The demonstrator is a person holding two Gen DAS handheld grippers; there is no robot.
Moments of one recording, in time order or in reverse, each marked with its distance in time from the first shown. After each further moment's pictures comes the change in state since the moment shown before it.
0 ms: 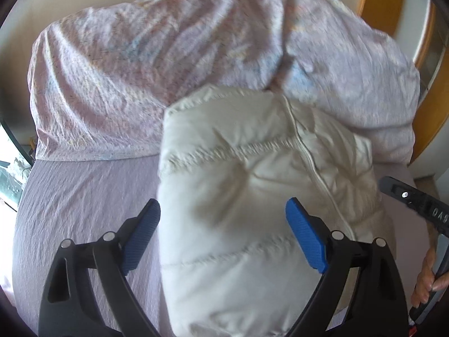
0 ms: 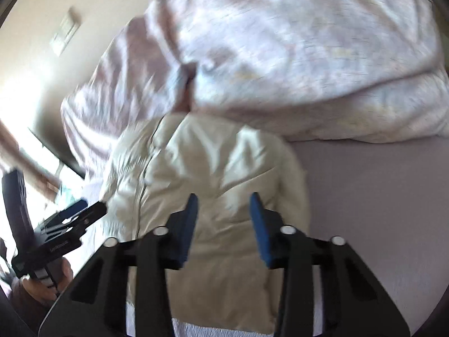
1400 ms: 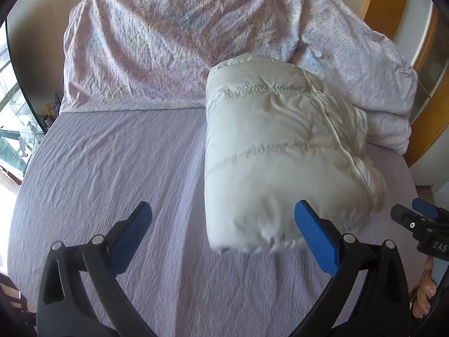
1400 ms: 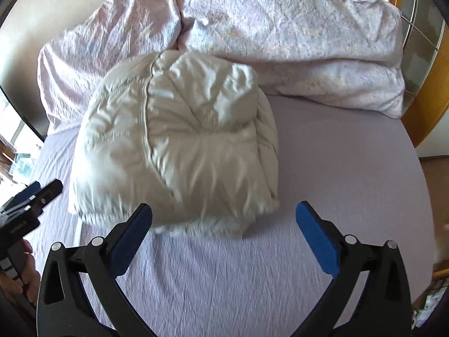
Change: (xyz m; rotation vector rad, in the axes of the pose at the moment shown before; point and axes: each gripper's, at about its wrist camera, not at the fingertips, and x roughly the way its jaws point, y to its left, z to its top) left arm -0.057 0.043 -0.091 -0.080 0.008 0.003; right arm -0.041 0.053 -0.081 -0.044 0.089 -0.311
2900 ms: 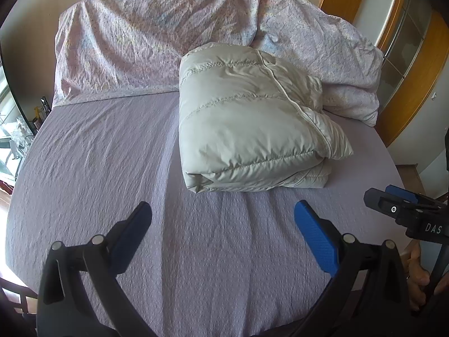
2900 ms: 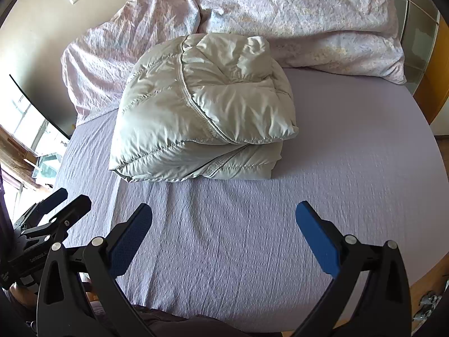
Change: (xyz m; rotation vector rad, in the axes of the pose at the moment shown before) left arm -0.050 -0.018 -0.059 0.075 0.011 -0.099; right arm -0.040 0.009 -0.062 0.073 0.006 0.129
